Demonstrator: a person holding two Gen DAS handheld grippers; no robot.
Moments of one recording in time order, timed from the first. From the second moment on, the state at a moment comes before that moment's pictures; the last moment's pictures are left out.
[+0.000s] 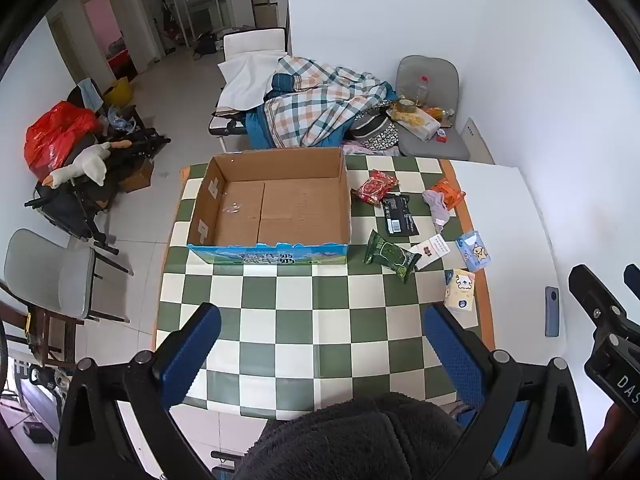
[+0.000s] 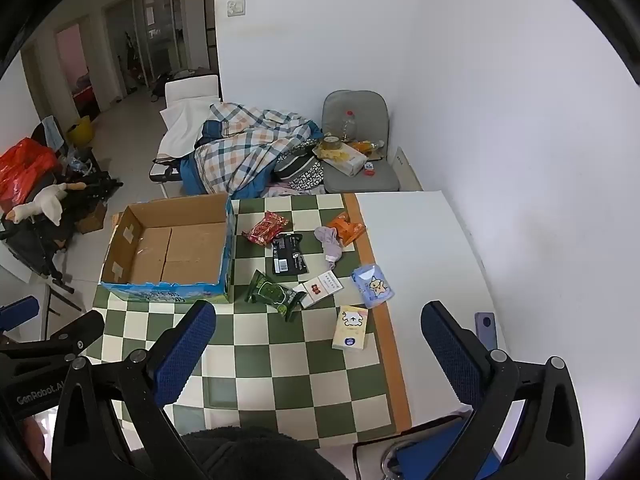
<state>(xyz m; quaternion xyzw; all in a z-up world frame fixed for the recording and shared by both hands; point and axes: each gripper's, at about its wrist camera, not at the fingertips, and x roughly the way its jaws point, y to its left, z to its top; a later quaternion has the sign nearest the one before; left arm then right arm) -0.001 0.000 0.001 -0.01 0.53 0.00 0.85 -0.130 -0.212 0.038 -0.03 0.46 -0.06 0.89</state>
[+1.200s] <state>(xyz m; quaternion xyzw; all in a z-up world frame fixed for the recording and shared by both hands) 0.008 0.008 0.016 -0.02 0.52 0.02 0.85 -0.125 -0.207 0.043 -0.03 0.45 -0.05 0.89</state>
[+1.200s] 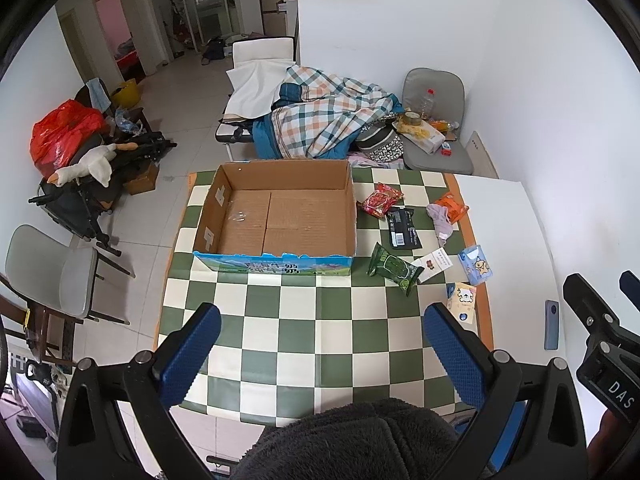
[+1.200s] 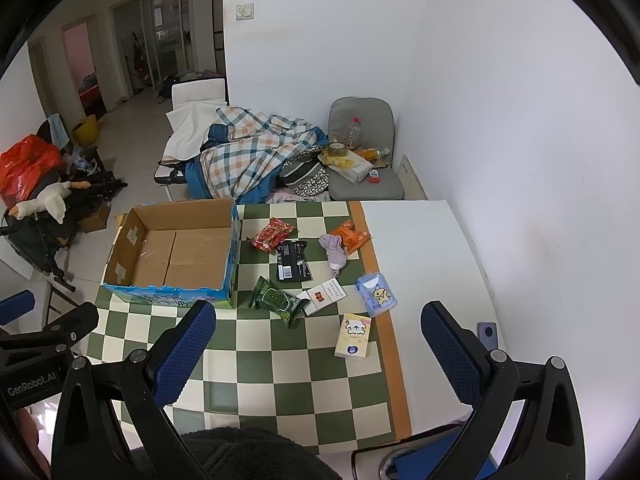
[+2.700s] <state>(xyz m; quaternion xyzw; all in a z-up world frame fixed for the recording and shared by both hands) 0.006 0.004 0.021 -0.02 0.52 0.01 0.86 -0.127 -0.208 0.048 -0.03 0.44 -0.04 0.89</state>
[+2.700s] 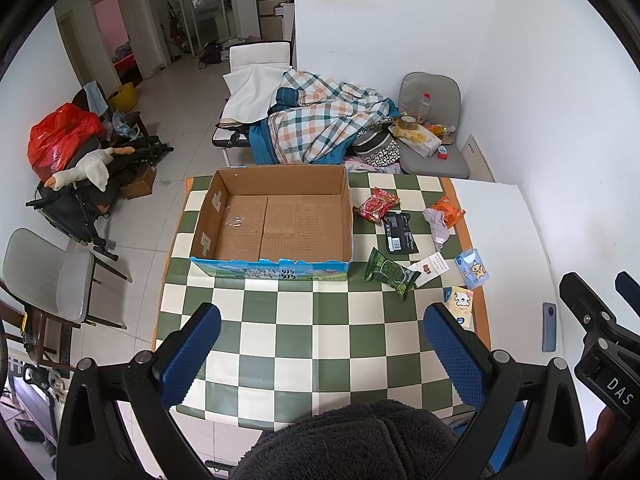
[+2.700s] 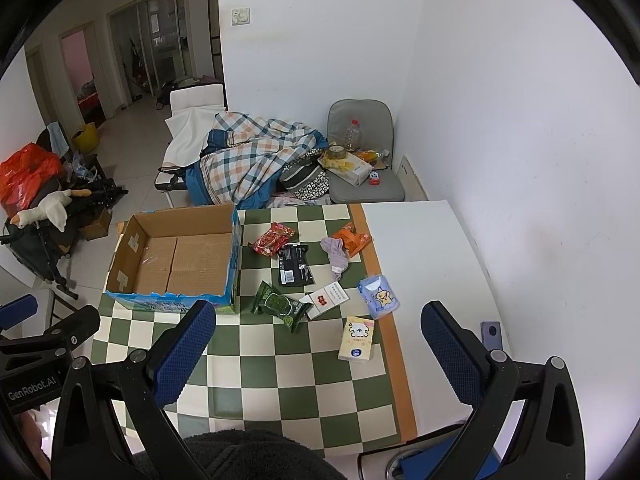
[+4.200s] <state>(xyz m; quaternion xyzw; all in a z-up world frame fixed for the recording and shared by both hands) 0.223 -0.137 -0.258 -0.08 0.76 -0.05 0.64 0.015 -0.377 -0.252 0.13 0.67 -0.13 0.72</state>
